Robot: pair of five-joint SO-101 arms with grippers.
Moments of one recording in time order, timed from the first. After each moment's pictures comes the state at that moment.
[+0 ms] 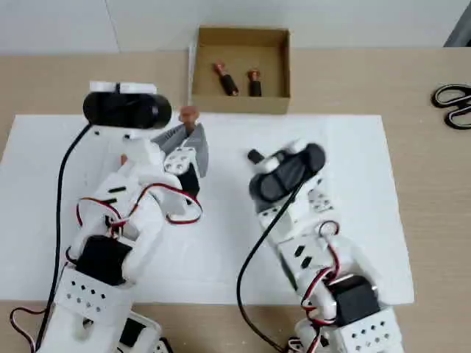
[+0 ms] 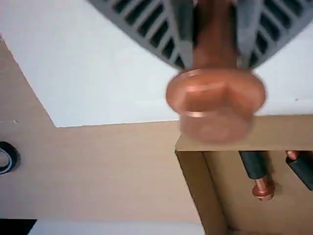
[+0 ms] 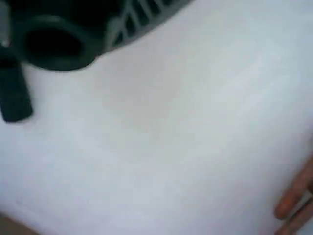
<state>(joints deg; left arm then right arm) 17.8 -54.5 42.7 43.3 22.6 -25.6 -76.7 63.0 49.2 6.7</state>
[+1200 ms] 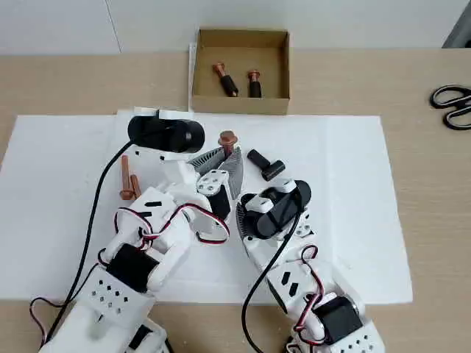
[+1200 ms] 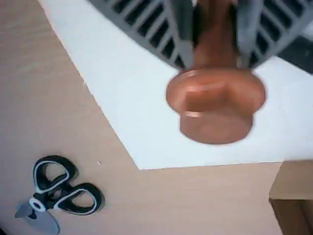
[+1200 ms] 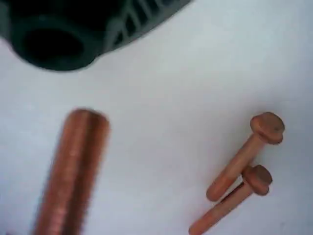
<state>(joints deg) 28.0 -55.5 53.6 32.7 29.0 -32.4 -96.7 84.7 41.3 0.5</state>
